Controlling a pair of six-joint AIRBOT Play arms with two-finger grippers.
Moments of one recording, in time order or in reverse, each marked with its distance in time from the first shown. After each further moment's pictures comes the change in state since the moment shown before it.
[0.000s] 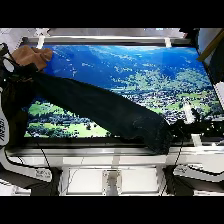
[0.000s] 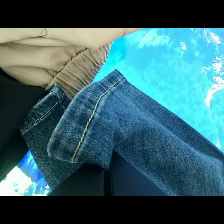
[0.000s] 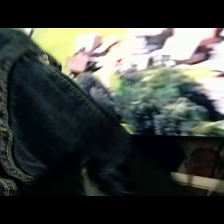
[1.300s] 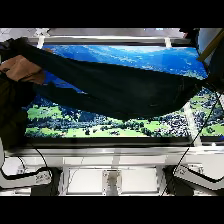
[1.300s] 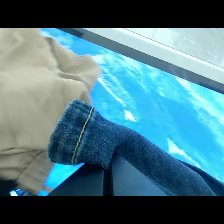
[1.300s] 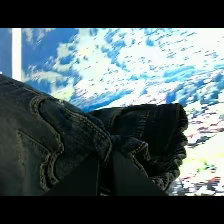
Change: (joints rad) left arm -0.098 0.236 0.001 0.052 0.204 0.000; right arm 0.054 0.112 0.662 0.085 -0.064 0.055
